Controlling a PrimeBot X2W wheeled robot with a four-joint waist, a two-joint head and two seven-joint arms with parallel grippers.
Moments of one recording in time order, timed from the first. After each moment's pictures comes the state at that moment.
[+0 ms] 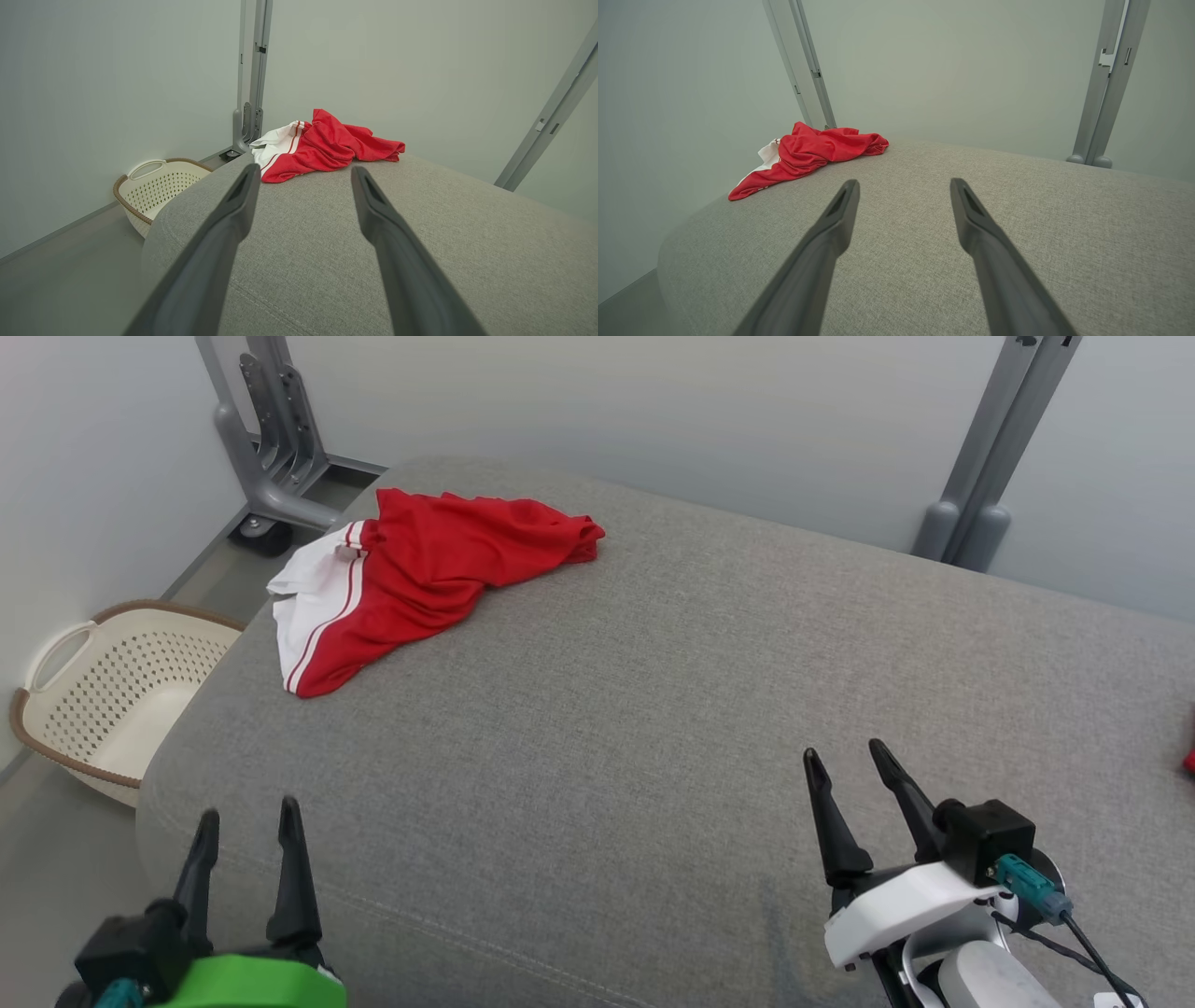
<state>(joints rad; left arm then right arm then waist) 0.18 0.08 -0.09 -0.10 -0.36 0.12 -0.18 0.01 -0.10 0.37 0.15 0.31 -0.10 -0.26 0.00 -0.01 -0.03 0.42</state>
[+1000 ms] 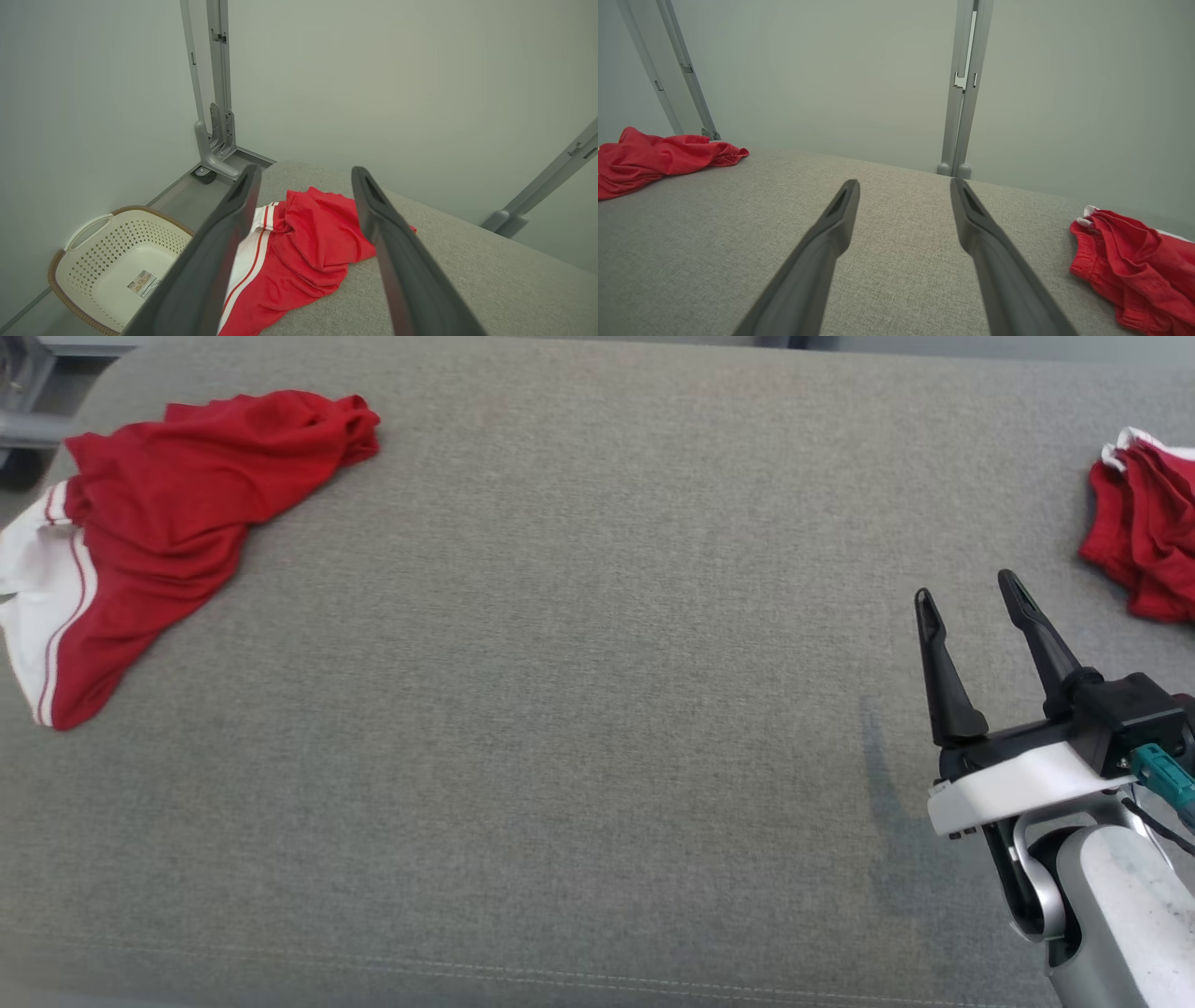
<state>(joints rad) -0.56 0.35 0.17 0.16 -0.56 0.10 0.37 -0.10 -0.26 0.26 -0.08 0.20 -0.12 -0.17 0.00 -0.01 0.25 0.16</state>
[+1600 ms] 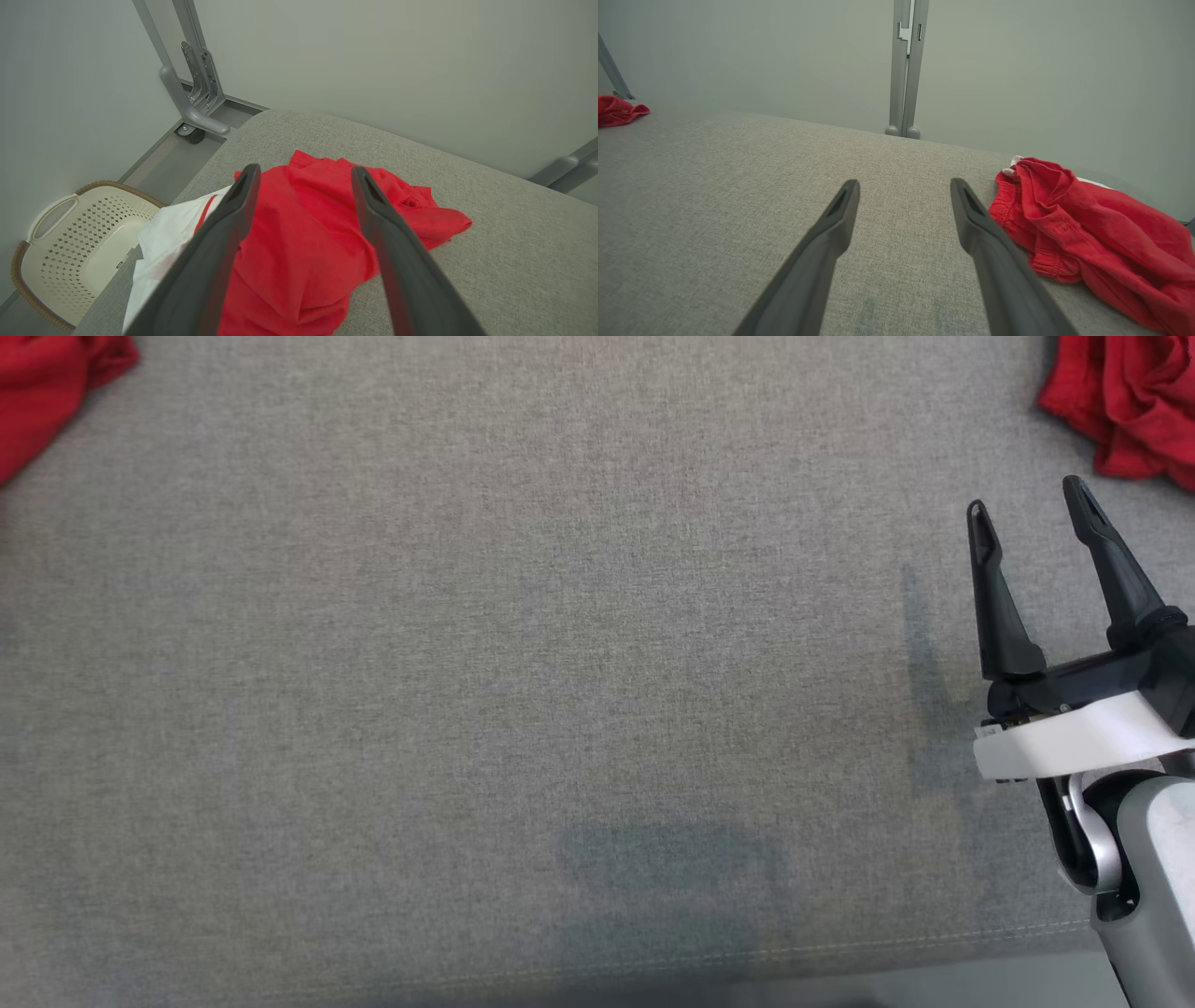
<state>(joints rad) -0.72 0.45 0.22 0.29 -0.52 0.11 0.42 -0.16 -0.32 0.22 -0.22 0.18 -0.12 -0.13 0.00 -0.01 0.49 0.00</state>
